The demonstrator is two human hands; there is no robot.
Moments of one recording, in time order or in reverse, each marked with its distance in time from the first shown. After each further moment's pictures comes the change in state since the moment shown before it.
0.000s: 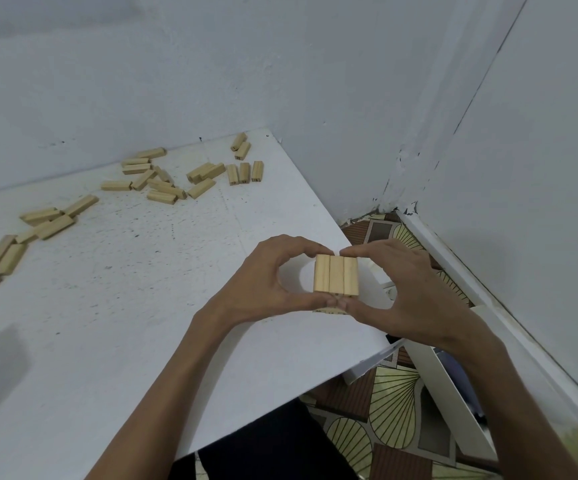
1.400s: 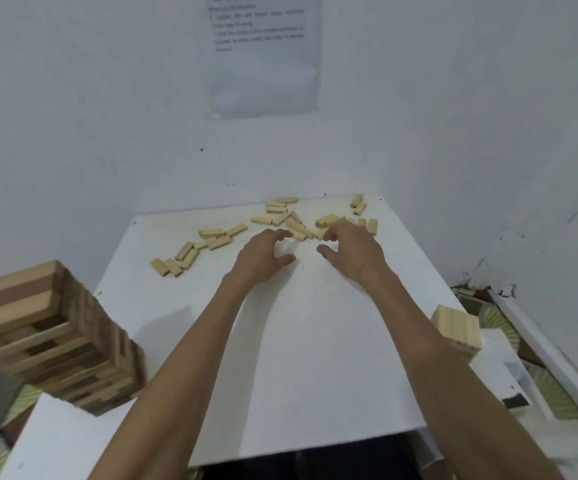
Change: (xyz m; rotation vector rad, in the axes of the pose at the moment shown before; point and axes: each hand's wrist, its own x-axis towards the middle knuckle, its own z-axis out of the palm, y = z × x) left_hand -0.054 -0.101 -0.164 0.457 0.293 -0.533; right_hand 0.195 -0.135 0.105 -0.134 -0.071 0.083
